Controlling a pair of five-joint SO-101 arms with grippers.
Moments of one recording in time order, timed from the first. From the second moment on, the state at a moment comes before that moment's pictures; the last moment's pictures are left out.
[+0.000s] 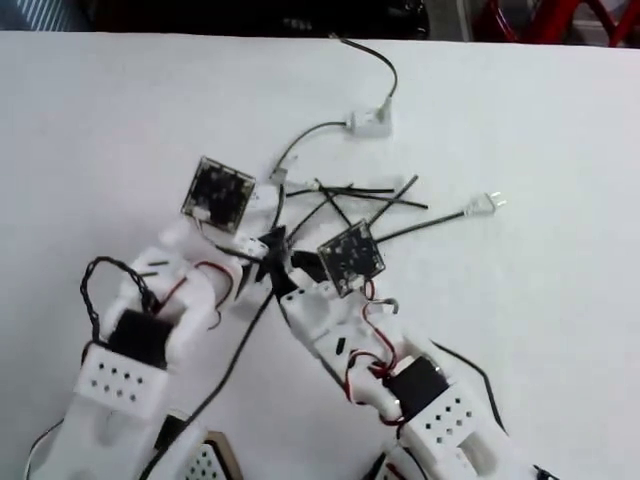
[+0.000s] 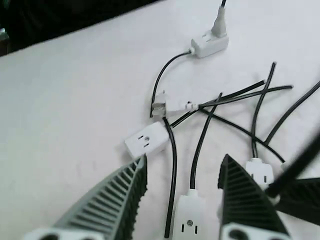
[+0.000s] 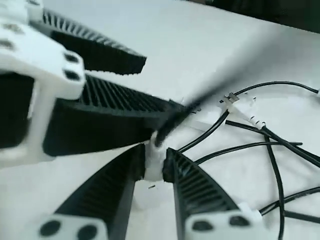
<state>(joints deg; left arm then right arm) 14.5 -58.9 59.2 44.3 -7.6 -42.0 -69.6 75.9 26.7 -3.9</state>
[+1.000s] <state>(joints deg) 11.5 -66.5 65.9 50.6 -11.3 -16.4 -69.6 78.1 21.5 -10.0</state>
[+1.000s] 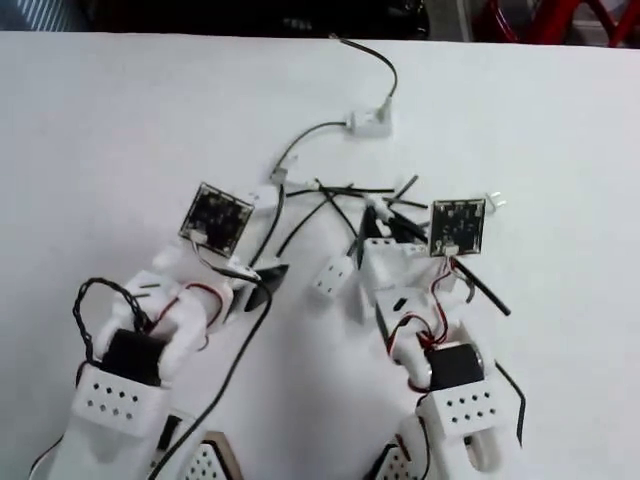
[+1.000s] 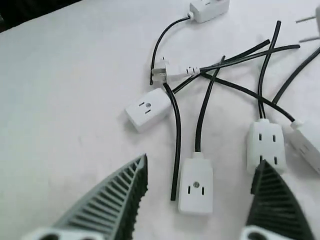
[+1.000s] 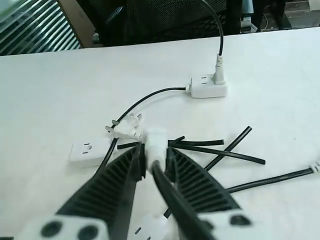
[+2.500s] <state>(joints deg) 4.7 5.1 27.3 66.6 -24.9 -12.5 -69.6 80.7 16.0 -10.0</state>
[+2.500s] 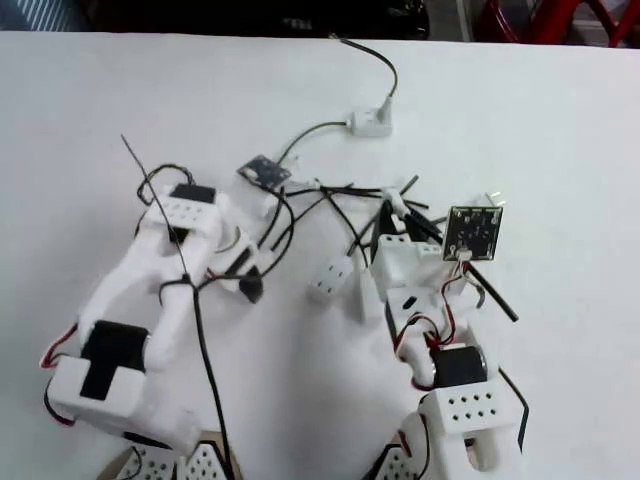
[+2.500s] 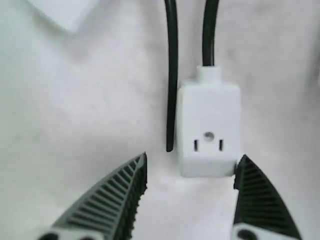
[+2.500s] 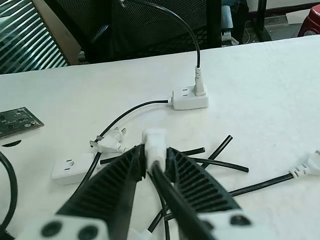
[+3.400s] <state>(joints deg) 6.4 14.8 20.6 66.8 -22.2 -12.4 -69.6 80.7 16.0 -10.1</state>
